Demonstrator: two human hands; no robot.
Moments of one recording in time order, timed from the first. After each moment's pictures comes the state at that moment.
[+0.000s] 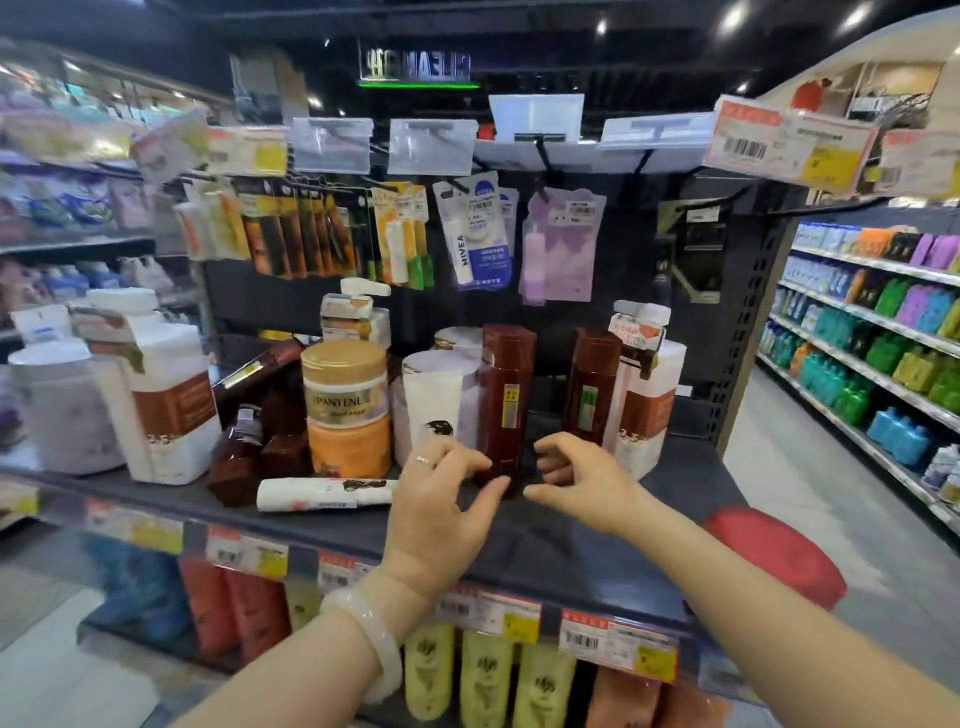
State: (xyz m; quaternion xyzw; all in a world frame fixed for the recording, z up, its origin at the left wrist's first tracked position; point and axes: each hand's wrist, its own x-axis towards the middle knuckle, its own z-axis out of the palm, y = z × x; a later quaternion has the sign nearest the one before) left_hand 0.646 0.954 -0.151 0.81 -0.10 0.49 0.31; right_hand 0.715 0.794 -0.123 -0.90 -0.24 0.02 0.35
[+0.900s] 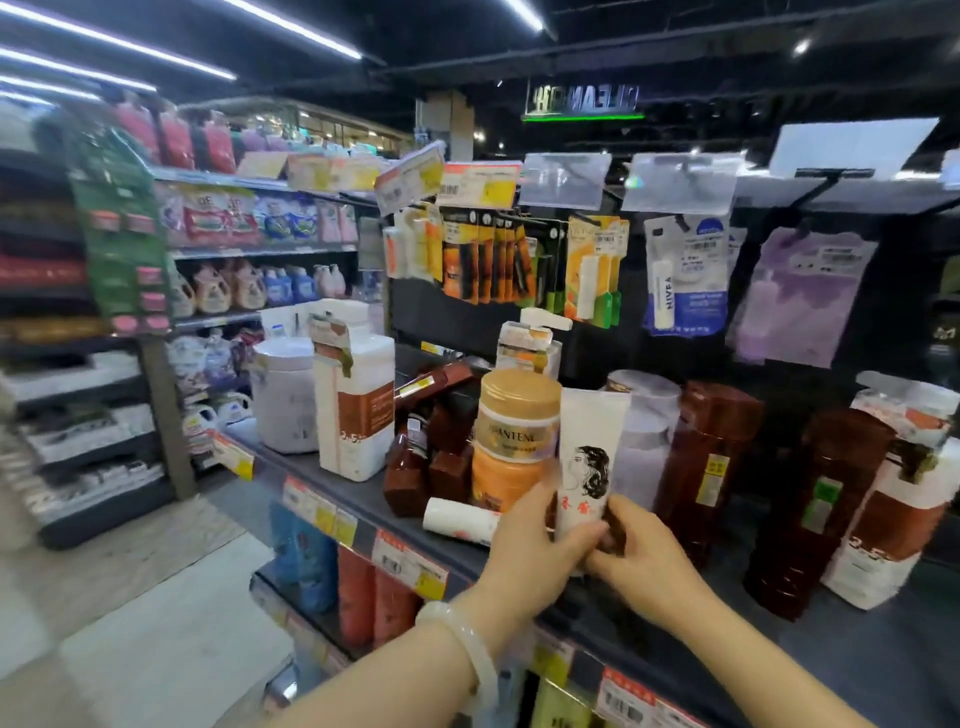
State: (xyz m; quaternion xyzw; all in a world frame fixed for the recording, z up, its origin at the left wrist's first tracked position) left_hand 0.650 1.021 -0.155 0.79 0.05 0.24 0.56; right_hand 0.709 0.903 -0.146 -0.81 -0.32 0.08 0.49
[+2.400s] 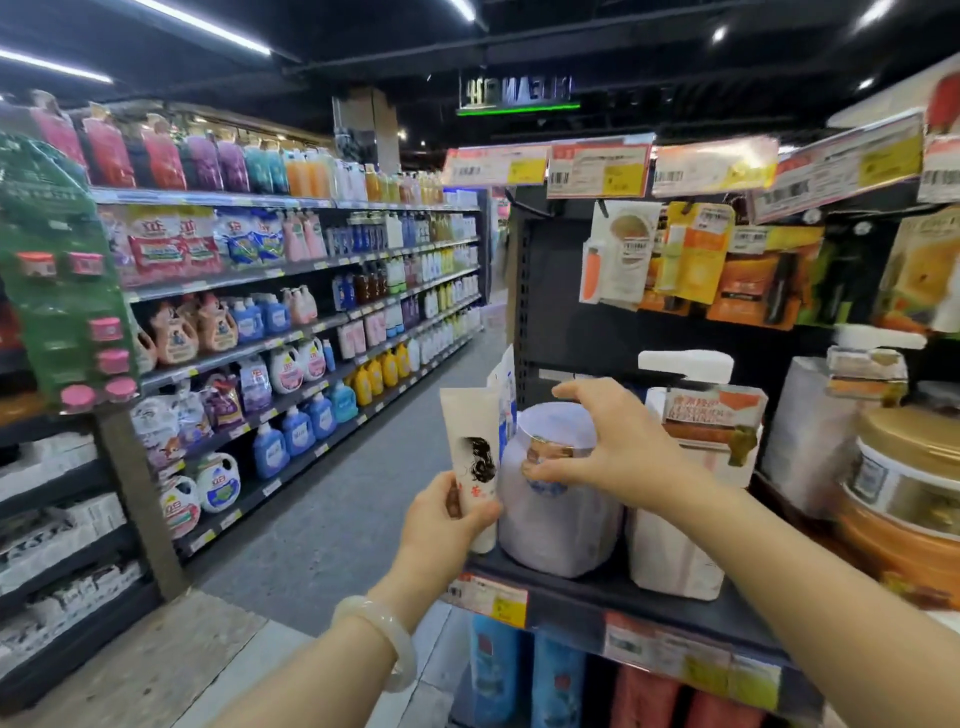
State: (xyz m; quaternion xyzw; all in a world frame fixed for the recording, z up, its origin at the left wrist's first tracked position) left_hand 0.628 1.493 -0.168 0.78 0.09 0.22 0.58; right_hand 0.667 1.322 -0.062 -0.88 -0.33 -0.14 0.31
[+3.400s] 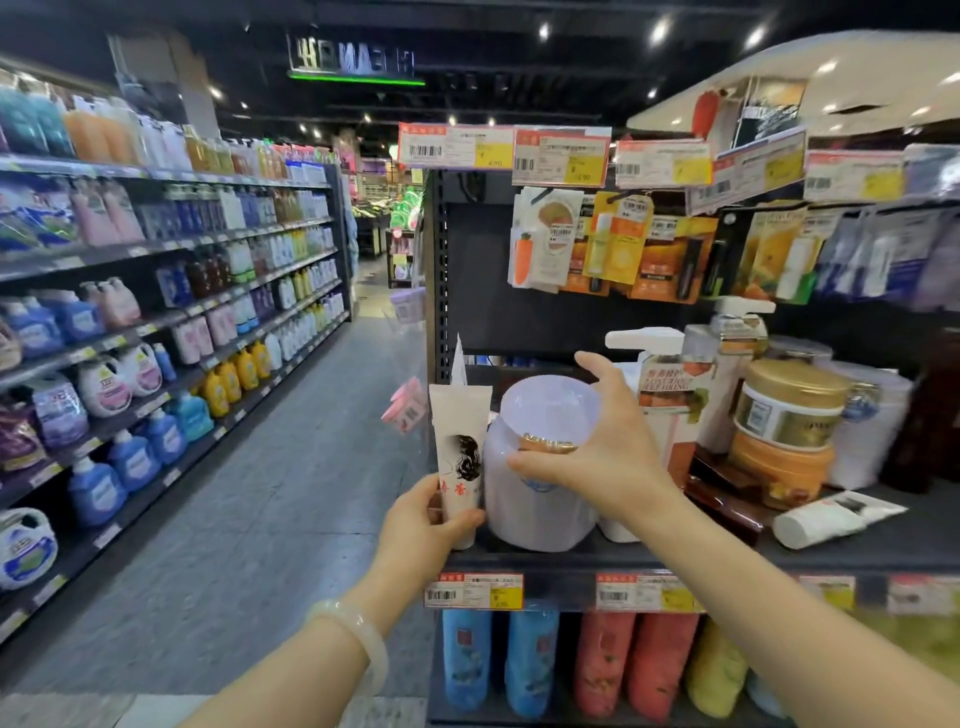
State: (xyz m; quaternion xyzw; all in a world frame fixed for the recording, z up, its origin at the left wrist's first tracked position) left_hand 0.641 1.527 -0.173 0.79 -0.02 0.08 0.61; right_hand 0.624 1.352 -0.080 -0.86 -0.10 -0.22 0.45
